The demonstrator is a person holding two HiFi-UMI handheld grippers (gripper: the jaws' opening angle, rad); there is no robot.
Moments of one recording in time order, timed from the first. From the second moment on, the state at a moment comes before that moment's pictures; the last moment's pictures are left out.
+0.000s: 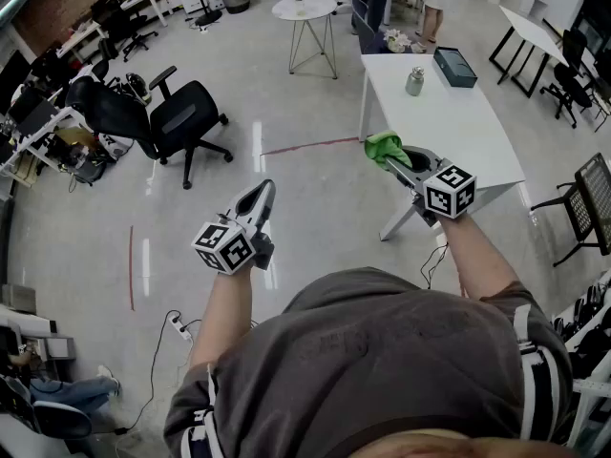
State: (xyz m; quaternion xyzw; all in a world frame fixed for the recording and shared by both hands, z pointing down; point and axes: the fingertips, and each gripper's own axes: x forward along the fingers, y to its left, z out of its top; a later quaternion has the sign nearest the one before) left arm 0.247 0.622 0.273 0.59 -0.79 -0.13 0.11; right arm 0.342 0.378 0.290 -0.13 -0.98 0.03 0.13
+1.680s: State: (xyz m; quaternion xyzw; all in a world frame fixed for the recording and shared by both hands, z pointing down) left arm 0.205 0.507 0.295 0.57 -0.80 -0.14 0.11; right arm 0.299 0.269 0.303 -0.16 -0.98 0.04 0.13
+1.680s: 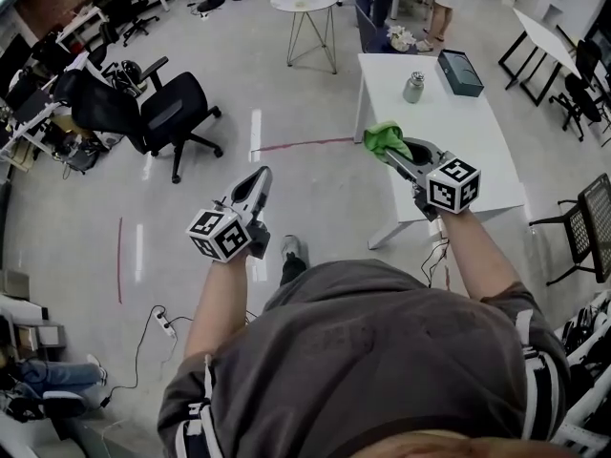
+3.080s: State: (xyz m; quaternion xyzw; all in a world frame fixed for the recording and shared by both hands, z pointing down) left arm -0.300 0.287 0.313 0.55 -0.81 -0.14 0.14; right arm -0.221 0.074 0.328 -0.22 -0.96 0.07 0.14
